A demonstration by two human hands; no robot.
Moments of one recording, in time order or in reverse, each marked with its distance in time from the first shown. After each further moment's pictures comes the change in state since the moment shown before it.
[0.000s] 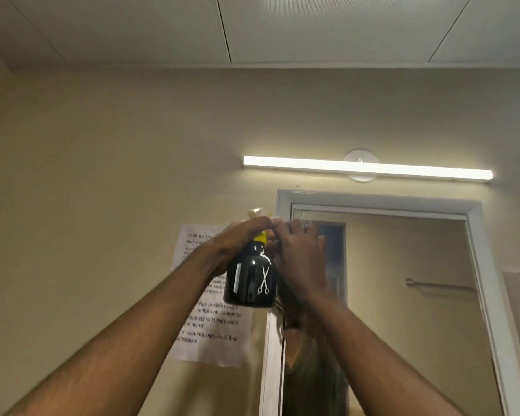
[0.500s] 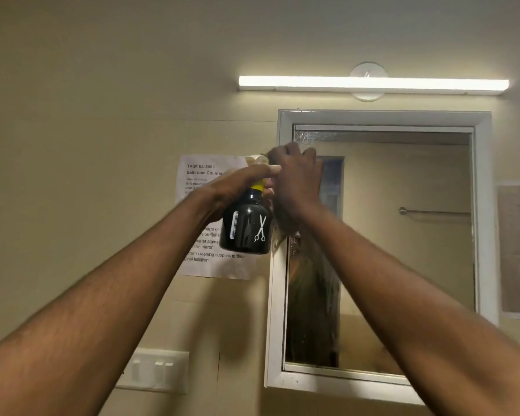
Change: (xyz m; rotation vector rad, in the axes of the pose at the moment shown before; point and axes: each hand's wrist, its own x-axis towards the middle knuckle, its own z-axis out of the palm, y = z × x) left_hand -0.036 -0.016 0.006 -0.064 -0.070 -0.091; right_hand 0.000 -0.009 0.008 -0.103 -0.017 0.044
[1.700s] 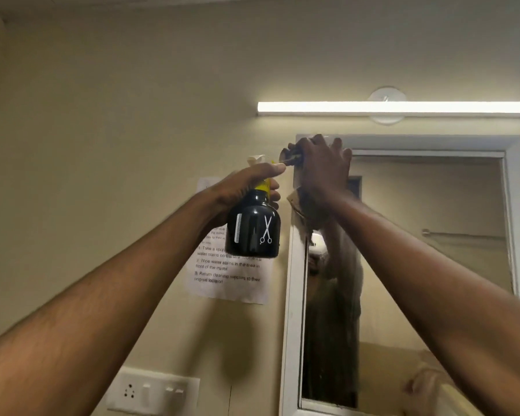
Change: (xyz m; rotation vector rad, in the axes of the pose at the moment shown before) left_hand 0.004 0.025 -0.025 0.035 0.117 -0.028; right_hand 0.059 0.013 -0.014 -0.054 0.008 0.003
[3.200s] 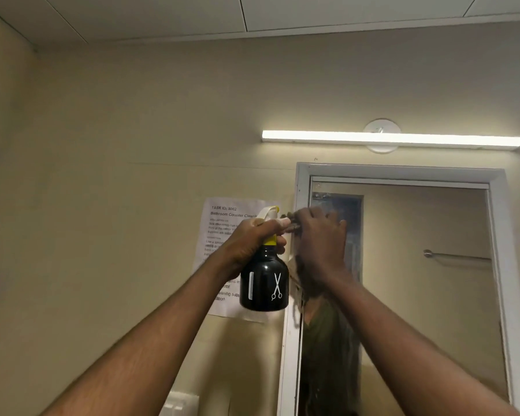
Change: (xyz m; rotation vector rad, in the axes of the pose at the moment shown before) left_hand -0.027 -0.032 0.027 -0.100 0.080 0.073; right_hand -0.082 -0.007 0.003 0.085 0.003 0.040
